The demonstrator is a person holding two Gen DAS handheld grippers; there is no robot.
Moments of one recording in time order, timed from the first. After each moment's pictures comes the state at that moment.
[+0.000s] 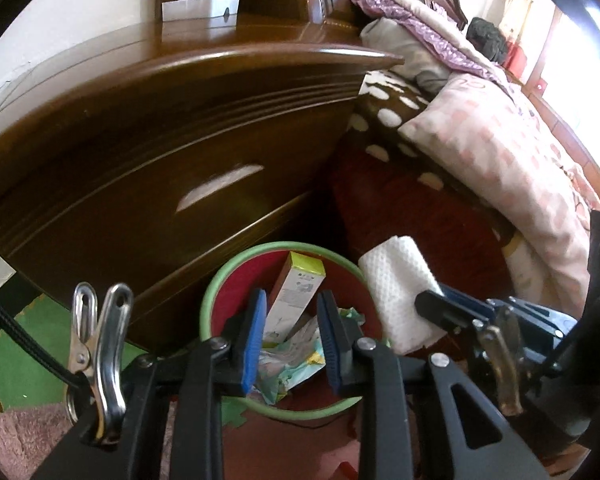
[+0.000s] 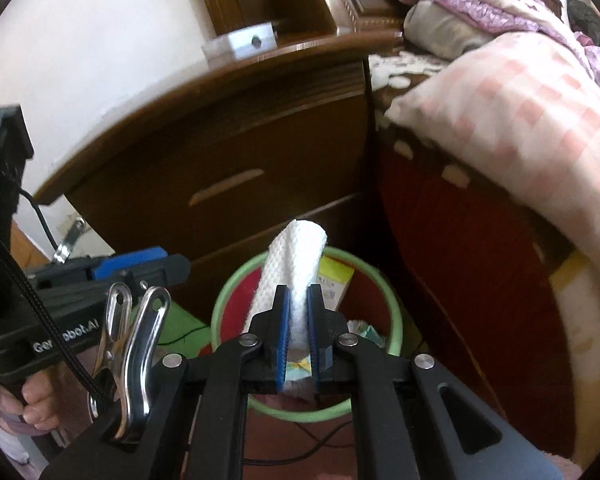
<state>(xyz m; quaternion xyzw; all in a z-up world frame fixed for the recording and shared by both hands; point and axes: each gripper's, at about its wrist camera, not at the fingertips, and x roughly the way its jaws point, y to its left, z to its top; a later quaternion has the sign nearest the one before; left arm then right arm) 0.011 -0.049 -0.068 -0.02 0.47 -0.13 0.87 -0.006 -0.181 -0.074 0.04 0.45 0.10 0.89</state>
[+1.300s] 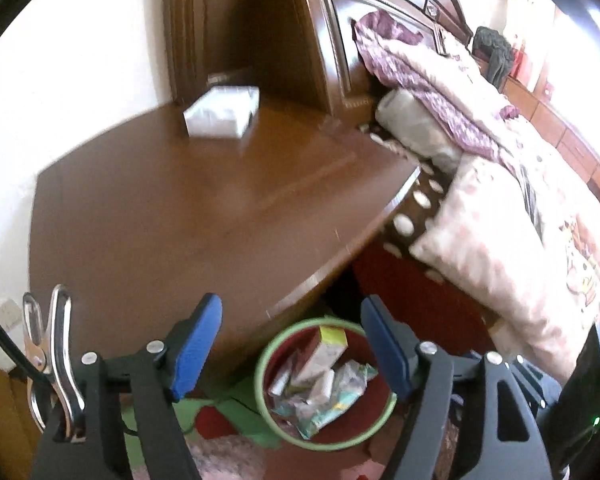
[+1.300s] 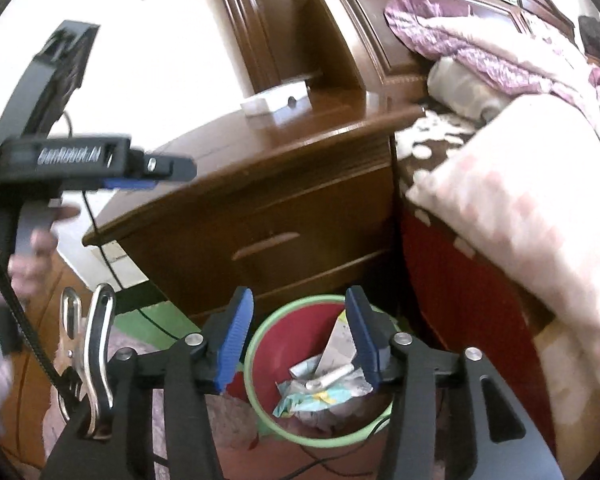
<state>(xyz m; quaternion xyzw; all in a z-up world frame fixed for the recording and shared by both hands) 0.084 -0.025 0.070 0.02 0.44 -0.11 0.89 -0.013 -0.189 -0.007 0.06 0.36 0.16 0.92</state>
